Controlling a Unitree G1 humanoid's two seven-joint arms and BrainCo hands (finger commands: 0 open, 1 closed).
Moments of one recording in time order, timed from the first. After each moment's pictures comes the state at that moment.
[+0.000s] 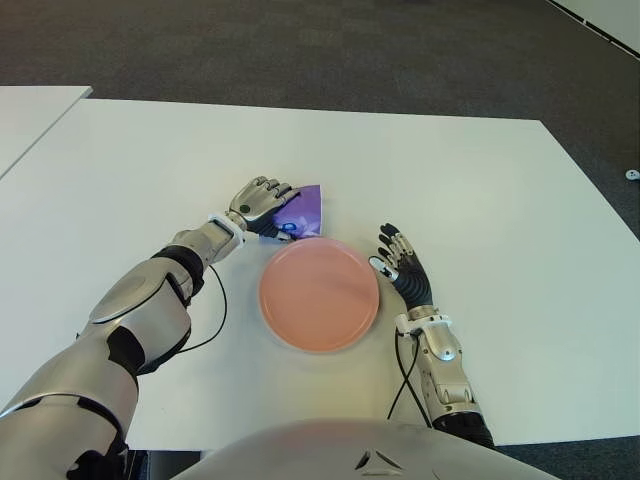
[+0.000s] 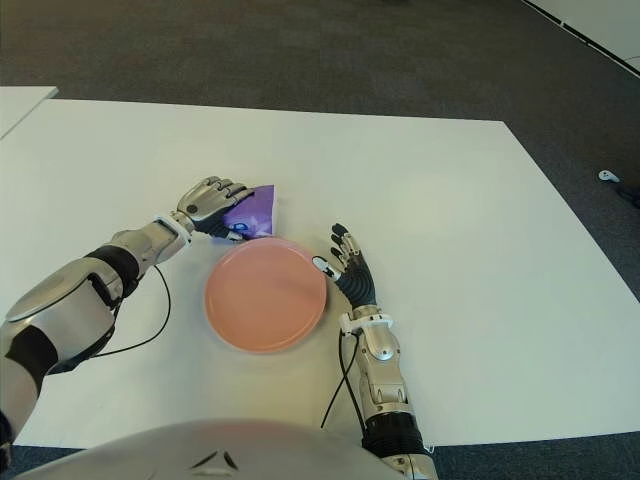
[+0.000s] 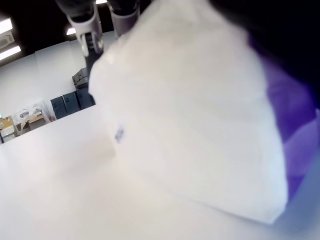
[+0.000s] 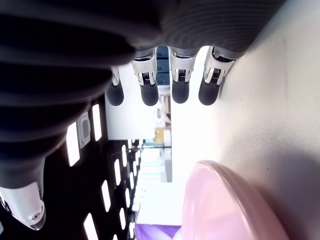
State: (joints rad) left arm -0.81 0.38 -0.96 1.30 0.93 -0.32 0.67; right arm 0.13 -0.03 0.04 0.21 0.03 -0.27 0.13
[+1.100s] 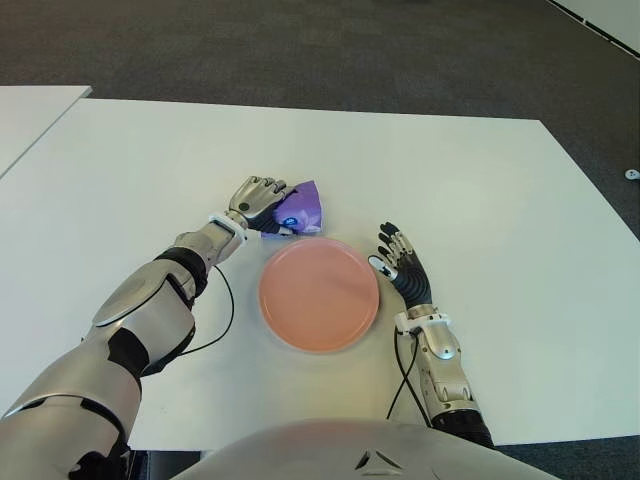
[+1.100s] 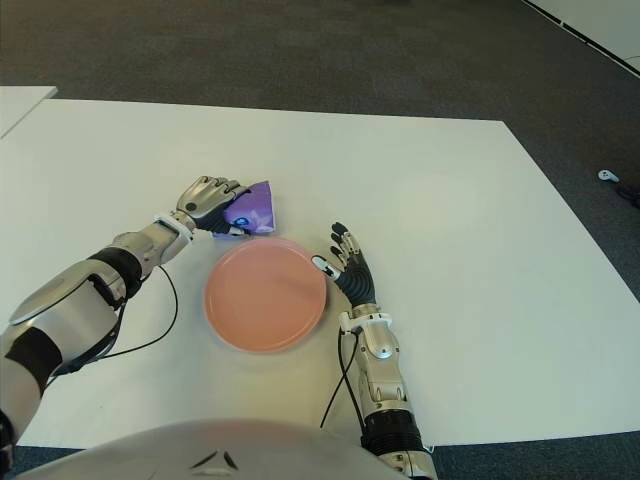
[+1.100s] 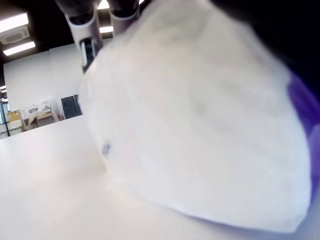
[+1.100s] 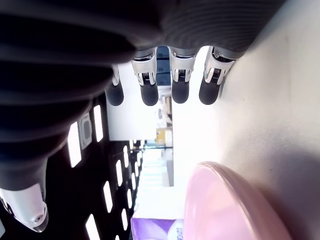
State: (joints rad) left arm -0.80 0.36 -0.88 1.31 0.90 -0.34 0.67; right arm 0.11 -0.02 0.04 0.24 0.03 -0.28 0.13
